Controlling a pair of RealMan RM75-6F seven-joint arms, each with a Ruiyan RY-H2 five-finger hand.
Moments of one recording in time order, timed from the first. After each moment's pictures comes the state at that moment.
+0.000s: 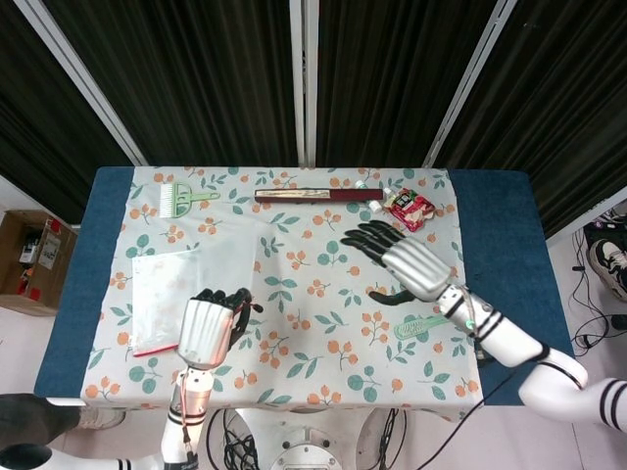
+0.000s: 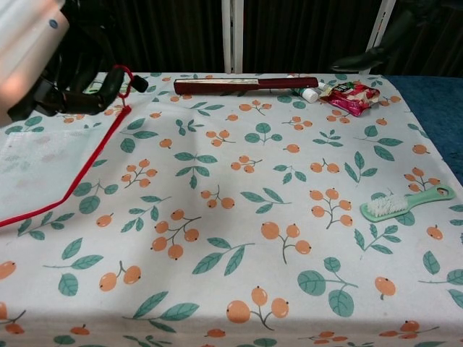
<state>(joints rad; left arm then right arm) -0.47 -1.86 -0.06 -1.64 1.58 1.71 0.72 0.78 -1.15 0.22 -1.65 -1.64 0.90 0.36</state>
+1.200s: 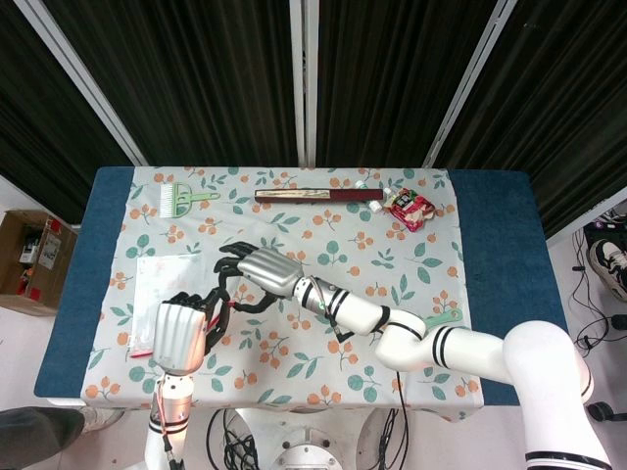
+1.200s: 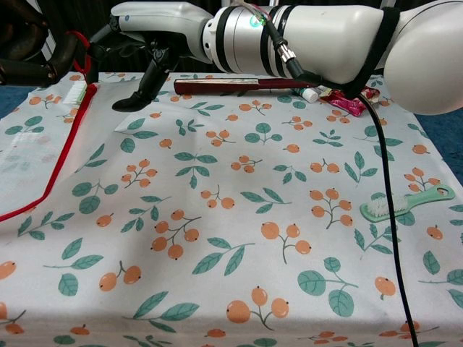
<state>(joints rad) -0.34 -1.80 -0.12 -1.72 1.68 1.68 0.66 1.24 -1.68 0.28 -1.23 -1.49 0.66 0.54</state>
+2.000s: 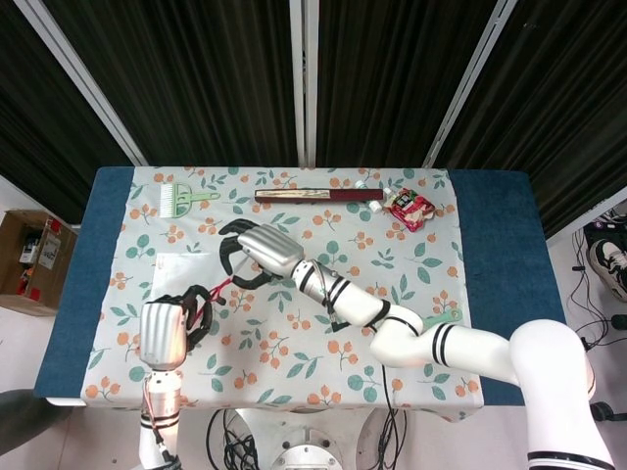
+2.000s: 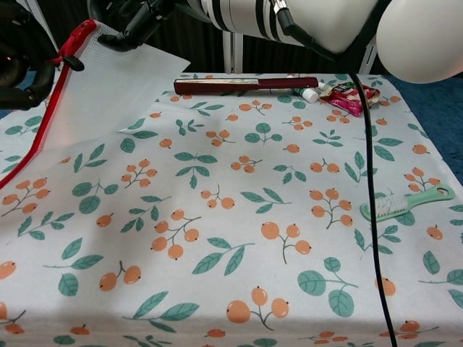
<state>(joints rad) -0.27 -1.81 -0.15 -1.65 1.58 1.67 0.46 1.24 -1.65 0.36 -1.28 -1.34 0.70 0.48</state>
